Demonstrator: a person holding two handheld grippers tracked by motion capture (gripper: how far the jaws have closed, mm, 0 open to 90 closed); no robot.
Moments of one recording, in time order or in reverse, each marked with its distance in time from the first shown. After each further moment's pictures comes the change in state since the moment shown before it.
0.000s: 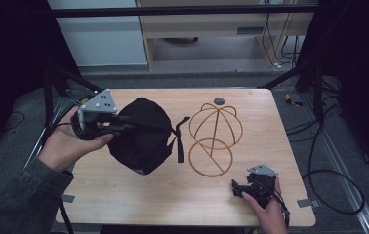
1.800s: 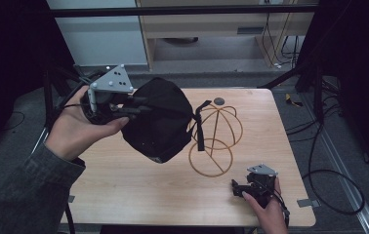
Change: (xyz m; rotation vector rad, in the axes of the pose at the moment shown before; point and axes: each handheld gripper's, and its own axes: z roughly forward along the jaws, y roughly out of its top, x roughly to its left) left arm -0.020 0.074 -0.018 -0.074 0.015 0.060; right arm 0.000 0.001 0.001 0.000 0.000 0.002
